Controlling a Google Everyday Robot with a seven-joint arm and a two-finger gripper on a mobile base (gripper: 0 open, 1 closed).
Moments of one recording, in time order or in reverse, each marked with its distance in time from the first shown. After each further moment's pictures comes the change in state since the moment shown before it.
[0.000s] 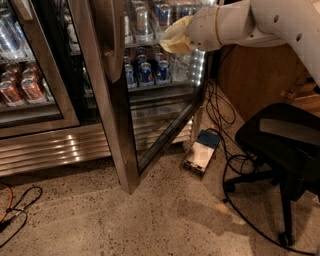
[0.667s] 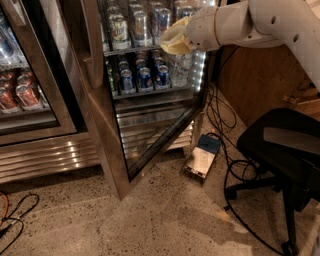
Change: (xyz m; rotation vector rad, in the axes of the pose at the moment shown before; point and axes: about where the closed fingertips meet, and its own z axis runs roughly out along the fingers) arm 0.004 -0.005 0.005 0.011 -0.001 0.007
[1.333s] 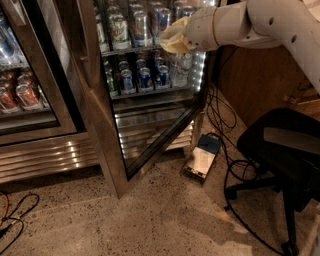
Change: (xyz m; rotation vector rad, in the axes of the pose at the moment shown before) arm 0.002 -0.003 0.003 0.016 0.006 0.004
